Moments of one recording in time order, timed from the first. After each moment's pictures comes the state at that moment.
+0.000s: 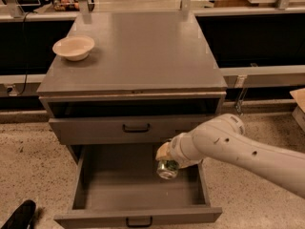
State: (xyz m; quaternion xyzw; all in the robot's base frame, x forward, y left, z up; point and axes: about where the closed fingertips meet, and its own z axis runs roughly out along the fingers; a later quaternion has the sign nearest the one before) arm 0.502 -0.054 0.615 -0.96 0.11 -0.13 0.23
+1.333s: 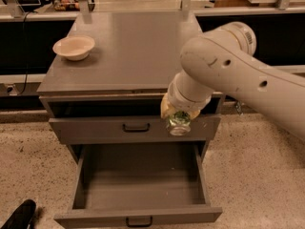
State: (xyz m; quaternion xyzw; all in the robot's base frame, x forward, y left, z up) arm 0.533 -0.073 0.805 -0.98 0.00 -0.18 0.09
